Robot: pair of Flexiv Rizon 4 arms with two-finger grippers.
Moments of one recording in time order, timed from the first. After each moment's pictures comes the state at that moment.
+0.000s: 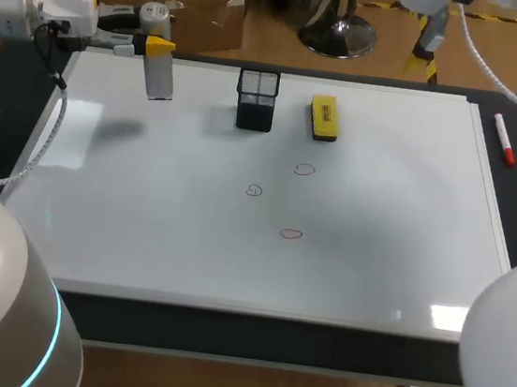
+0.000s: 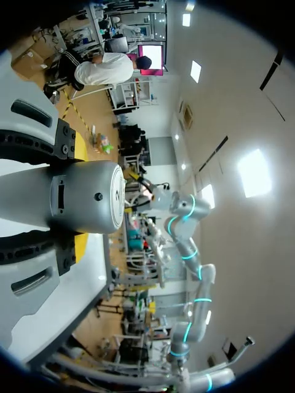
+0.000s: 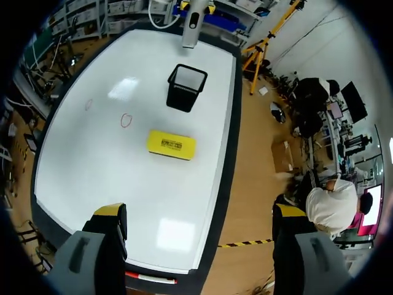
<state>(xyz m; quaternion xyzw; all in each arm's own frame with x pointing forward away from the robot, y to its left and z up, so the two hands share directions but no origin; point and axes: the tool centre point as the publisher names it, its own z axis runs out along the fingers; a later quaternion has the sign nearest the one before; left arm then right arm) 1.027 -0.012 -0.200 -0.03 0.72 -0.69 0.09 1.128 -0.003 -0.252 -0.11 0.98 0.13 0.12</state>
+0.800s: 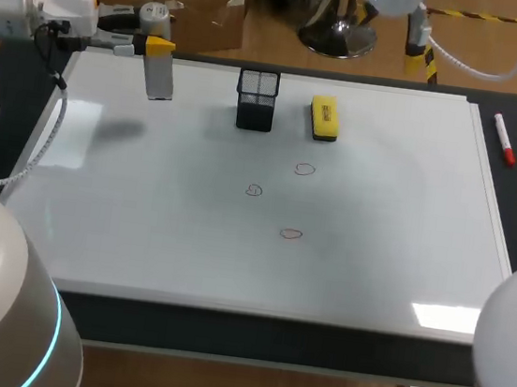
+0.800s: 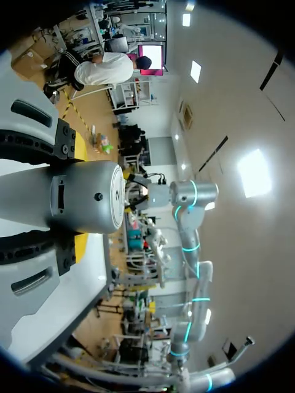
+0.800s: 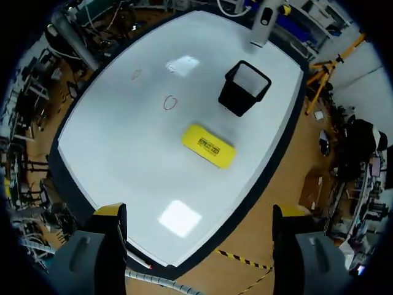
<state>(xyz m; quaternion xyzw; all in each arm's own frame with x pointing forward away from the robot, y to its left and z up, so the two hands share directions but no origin) 1.027 -0.012 -0.201 -0.03 0.71 -0.69 0.09 1.111 0.021 -0.273 -0.31 0.95 0.06 0.01</state>
